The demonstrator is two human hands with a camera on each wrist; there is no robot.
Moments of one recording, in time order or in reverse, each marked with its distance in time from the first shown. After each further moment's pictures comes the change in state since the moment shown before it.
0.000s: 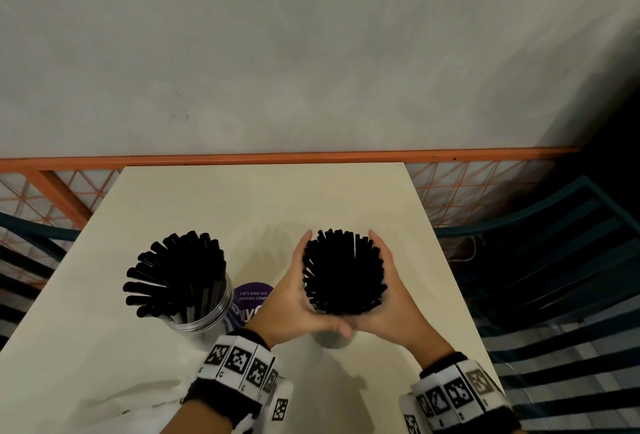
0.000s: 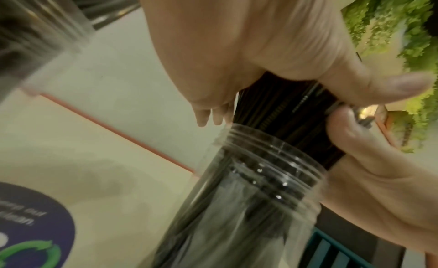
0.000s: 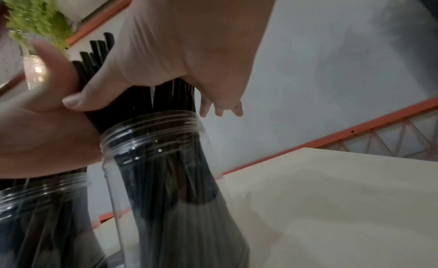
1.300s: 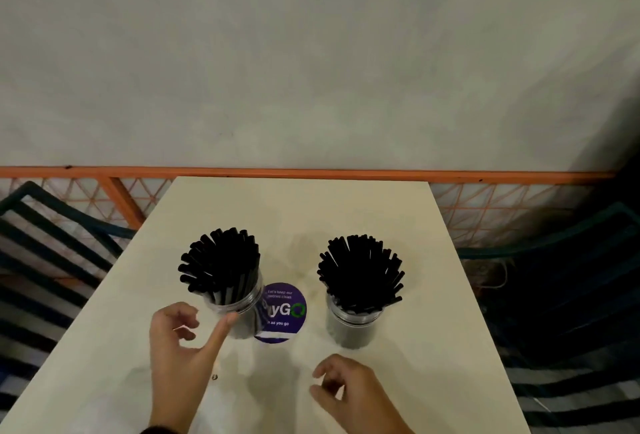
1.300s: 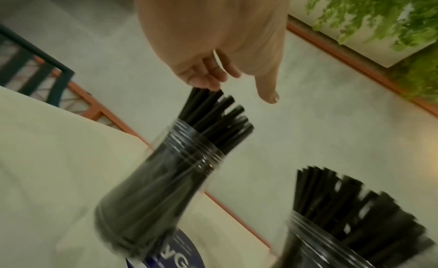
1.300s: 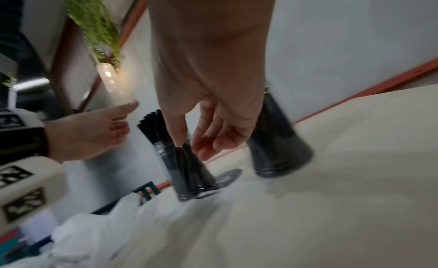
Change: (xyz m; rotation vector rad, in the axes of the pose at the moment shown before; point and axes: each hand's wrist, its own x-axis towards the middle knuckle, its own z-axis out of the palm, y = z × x) left_hand -0.136 -0.006 -0.047 0.271 1.093 0.003; right_hand -0.085 -0.005 0.079 -0.147 -0.262 0.208
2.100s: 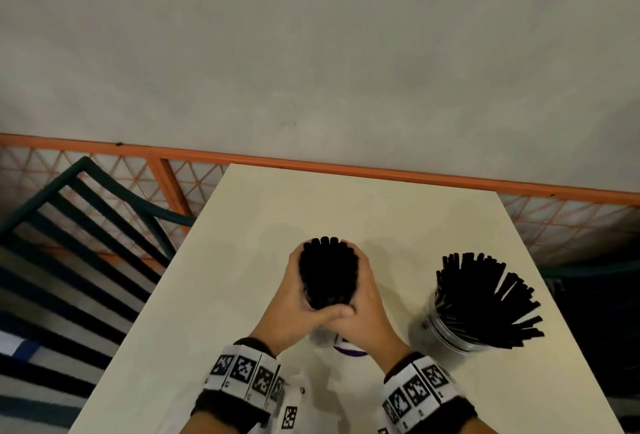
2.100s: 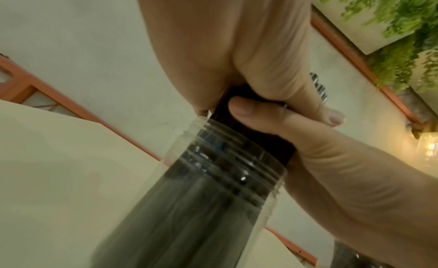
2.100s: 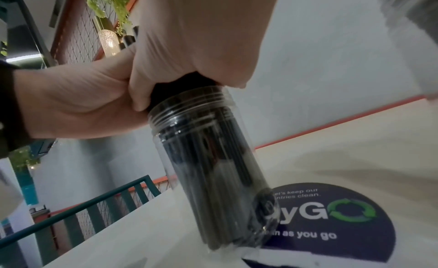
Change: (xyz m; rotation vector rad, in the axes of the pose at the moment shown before) left_hand 0.097 -0.037 0.004 -0.256 -0.762 -0.053; right_hand 0.145 -0.114 0.070 0.120 0.286 -0.339
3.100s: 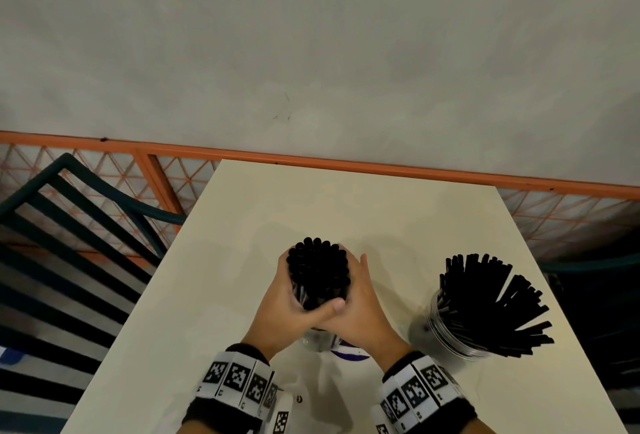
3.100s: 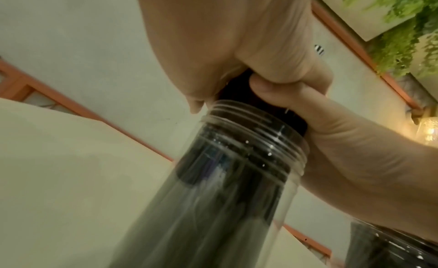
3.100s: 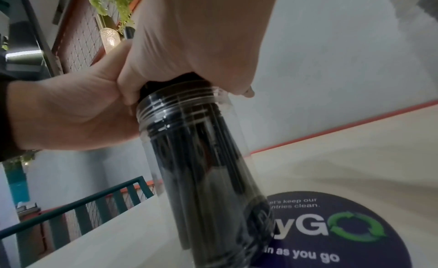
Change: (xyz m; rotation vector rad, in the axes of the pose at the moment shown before) left_hand 0.007 0.000 -0.001 -0.003 0.102 0.044; right_hand 0.015 0.010 0.002 -0.165 -0.091 -0.007
